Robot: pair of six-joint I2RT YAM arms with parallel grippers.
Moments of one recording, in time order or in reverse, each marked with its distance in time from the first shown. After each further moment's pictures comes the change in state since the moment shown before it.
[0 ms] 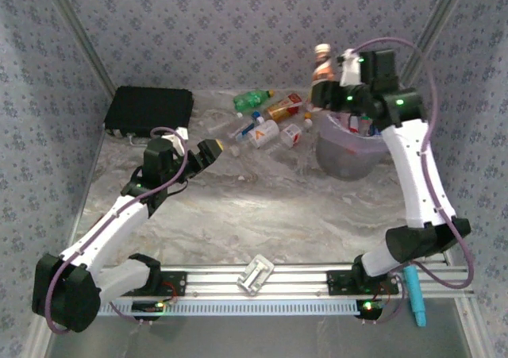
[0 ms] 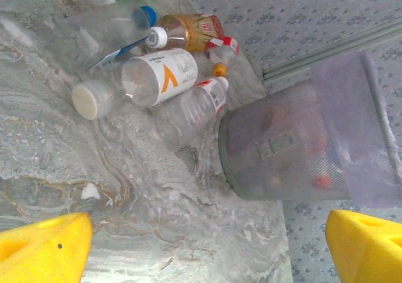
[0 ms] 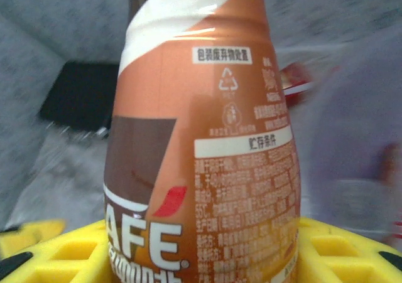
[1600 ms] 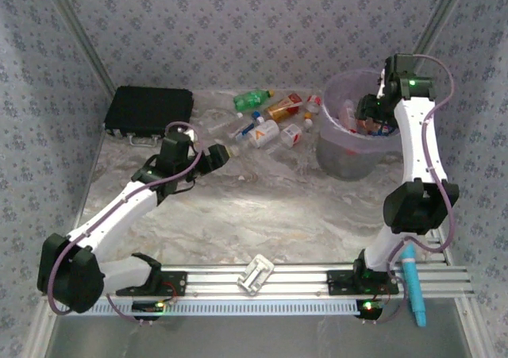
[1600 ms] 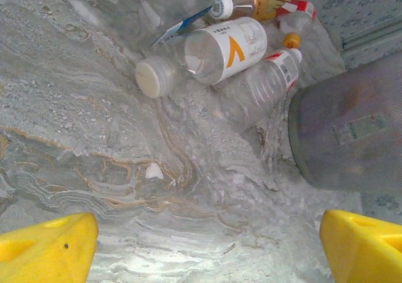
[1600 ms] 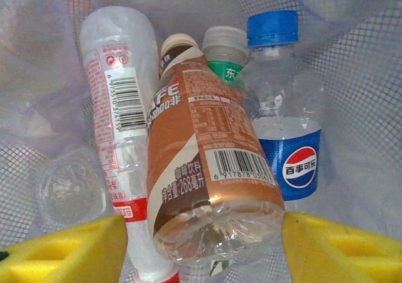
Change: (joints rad) left arm -0.079 0.142 0.141 -0.244 -0.166 0.132; right arm -0.266 0.224 -0.025 -0.191 0.275 -0.101
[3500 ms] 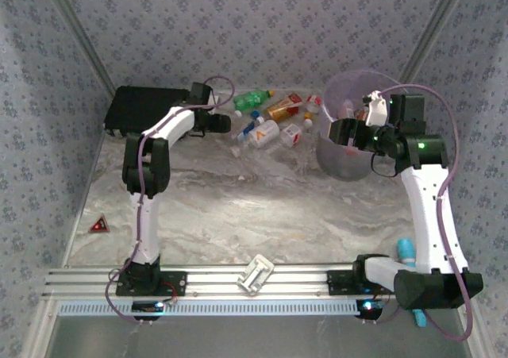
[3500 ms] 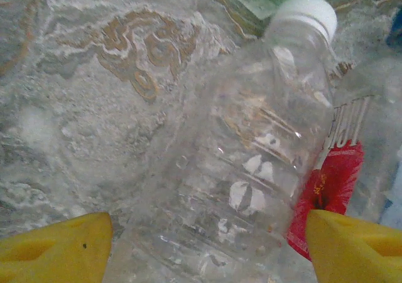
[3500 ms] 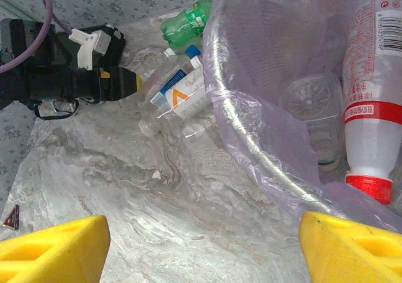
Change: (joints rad) left arm 0.192 1.054 0.982 -0.295 -0.033 0.638; right arm 0.095 -0.558 -0.475 0.254 -0.474 0.038
